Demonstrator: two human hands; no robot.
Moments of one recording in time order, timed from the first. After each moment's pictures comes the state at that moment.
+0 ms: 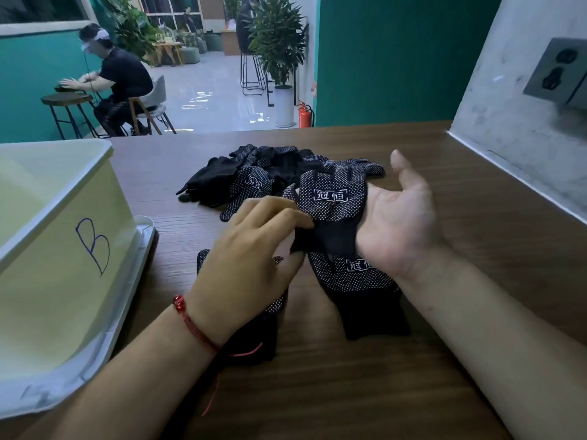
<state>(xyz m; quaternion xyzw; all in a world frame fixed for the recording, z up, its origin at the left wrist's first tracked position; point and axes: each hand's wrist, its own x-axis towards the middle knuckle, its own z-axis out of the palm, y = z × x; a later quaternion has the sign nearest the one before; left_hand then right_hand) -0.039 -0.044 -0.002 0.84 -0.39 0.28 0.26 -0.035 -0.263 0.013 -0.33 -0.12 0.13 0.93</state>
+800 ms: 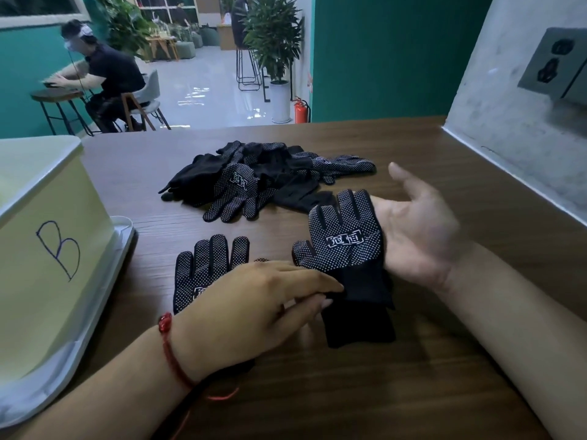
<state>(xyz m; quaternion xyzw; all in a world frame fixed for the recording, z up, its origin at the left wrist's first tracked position) -0.063 -0.057 -0.002 0.83 -0.50 0.05 0.25 -0.049 -0.321 0.002 -0.44 -0.03 0.19 0.88</state>
